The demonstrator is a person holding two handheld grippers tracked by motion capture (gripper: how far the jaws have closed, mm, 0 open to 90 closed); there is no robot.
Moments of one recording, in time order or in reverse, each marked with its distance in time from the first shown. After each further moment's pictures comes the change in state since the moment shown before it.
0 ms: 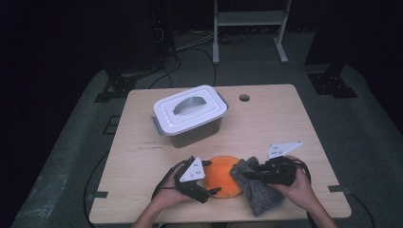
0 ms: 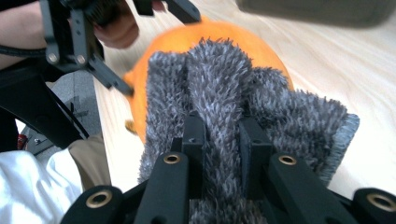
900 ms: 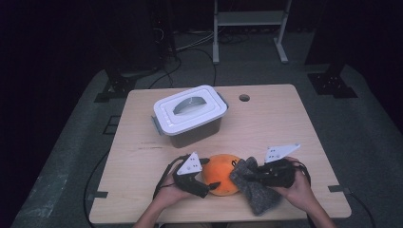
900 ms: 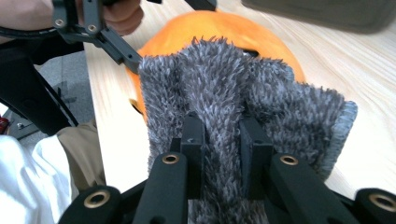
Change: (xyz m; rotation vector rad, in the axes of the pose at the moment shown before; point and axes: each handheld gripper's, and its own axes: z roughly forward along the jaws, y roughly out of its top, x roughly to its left) left arm 0.010 -0.001 0.000 -0.024 0.013 -0.117; right arm 0.008 0.001 0.002 0.032 -0.031 -0.071
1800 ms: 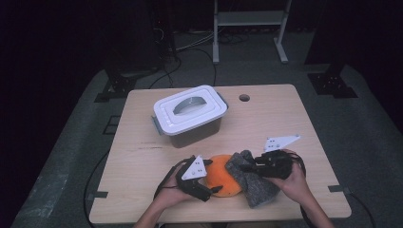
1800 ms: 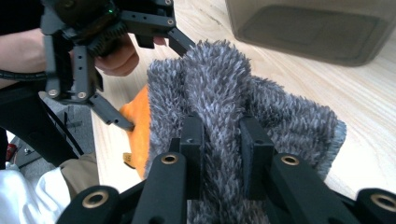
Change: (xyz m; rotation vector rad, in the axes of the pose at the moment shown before) left arm -0.010 0.005 0.004 0.026 -0.005 0.094; right arm -0.010 0.020 0.001 -0.080 0.016 0.038
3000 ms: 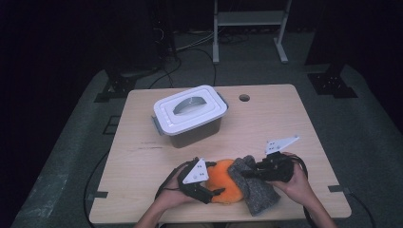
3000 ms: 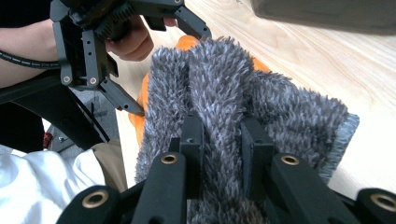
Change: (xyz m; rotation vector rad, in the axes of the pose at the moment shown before) left arm -0.007 0.004 0.000 -0.020 -0.021 0.051; right arm -0.003 -0.009 -0.001 0.057 0.089 0.052
